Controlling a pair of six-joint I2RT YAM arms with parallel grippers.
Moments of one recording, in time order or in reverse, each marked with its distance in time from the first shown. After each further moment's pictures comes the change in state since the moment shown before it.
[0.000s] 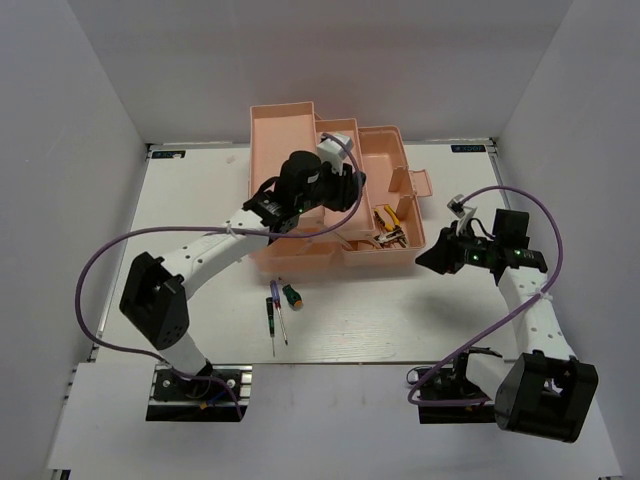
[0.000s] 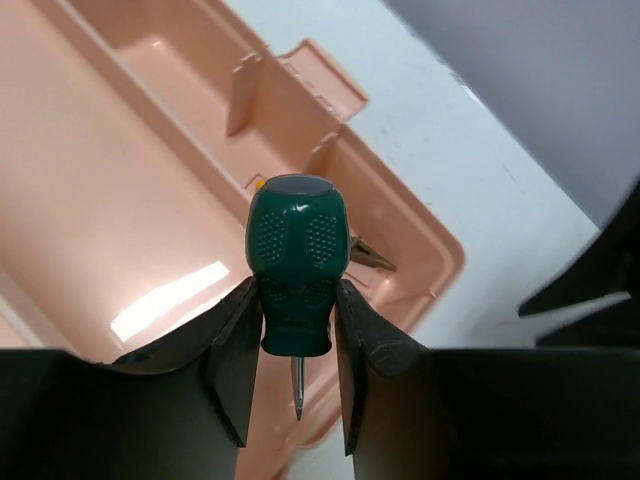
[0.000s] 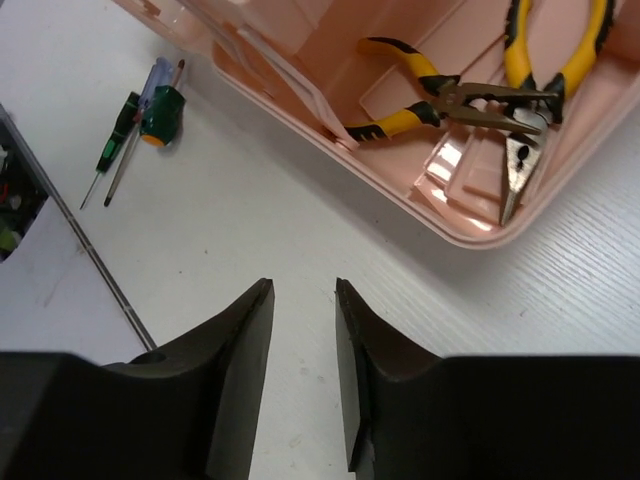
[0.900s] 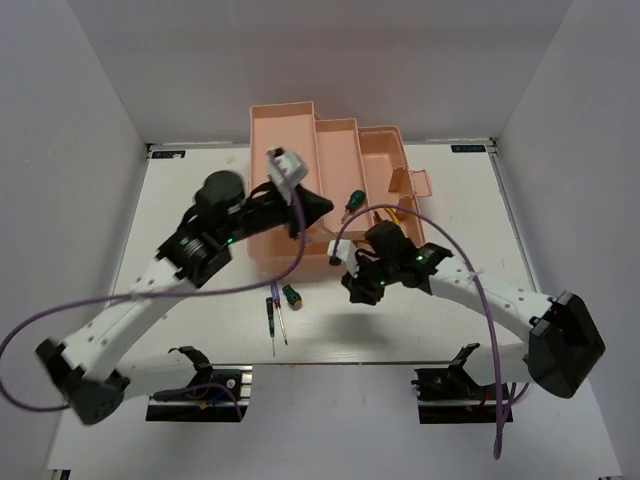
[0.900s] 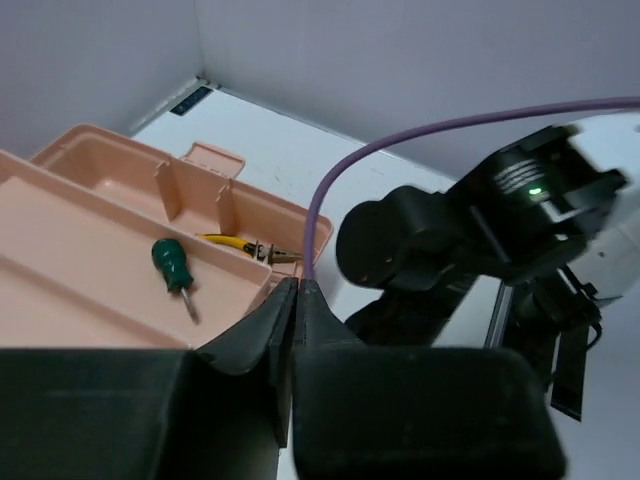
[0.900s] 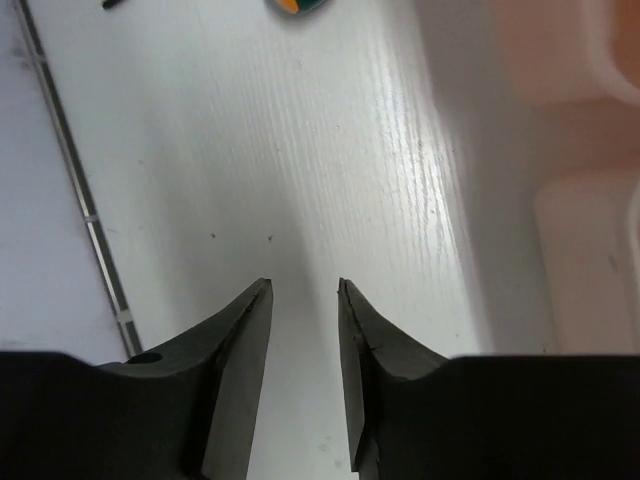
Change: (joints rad) left arm -0.005 -0.460 -0.114 -0.123 0.232 0.182; right arm 0.913 0.220 0.111 0.057 0.532 -0.100
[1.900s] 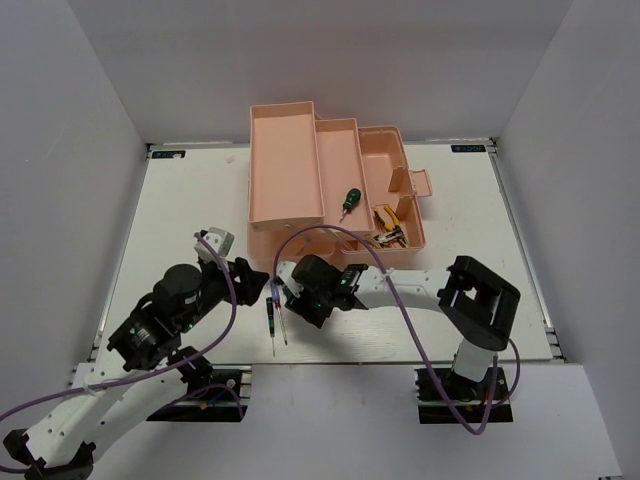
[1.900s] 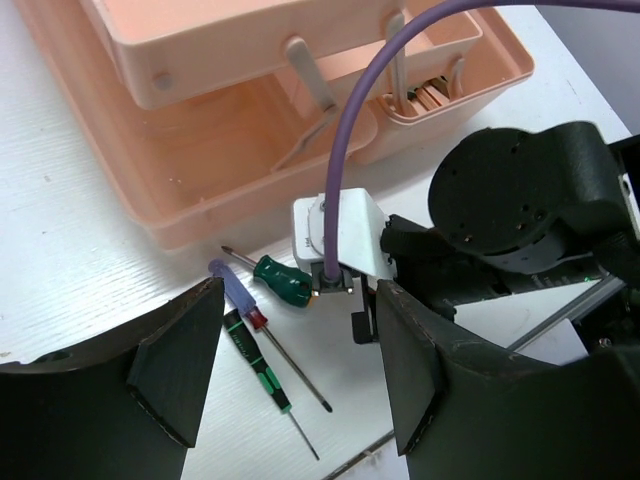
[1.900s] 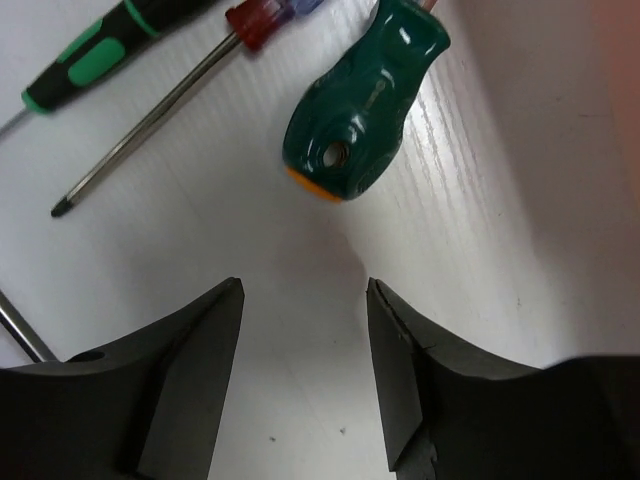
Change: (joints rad) left arm -0.001 -0.690 -0.563 -0.366 -0.500 -0.274; right arm 0.372 0.449 0.166 0.215 0.409 0.367
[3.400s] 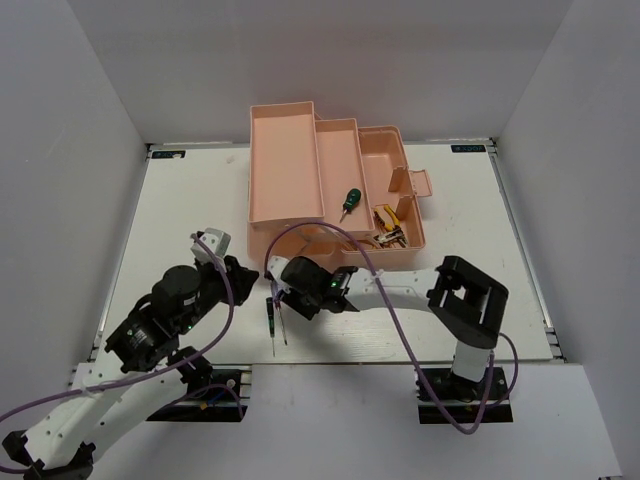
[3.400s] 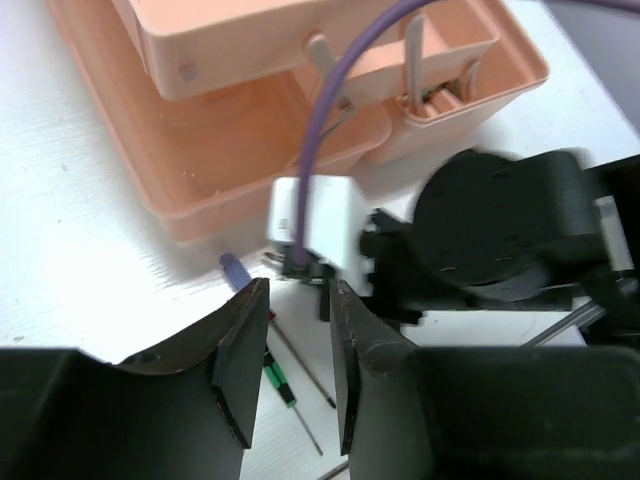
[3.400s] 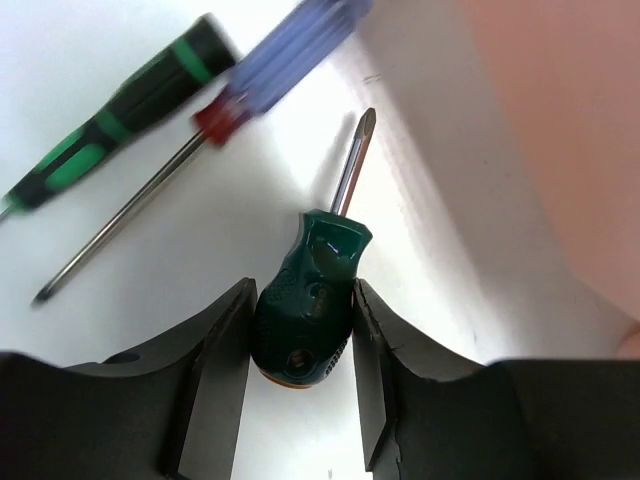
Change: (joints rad) left arm 0.000 -0.027 0.005 -0.029 -0.037 -0.013; right arm 0.042 0.092 0.079 0.080 0.180 0.061
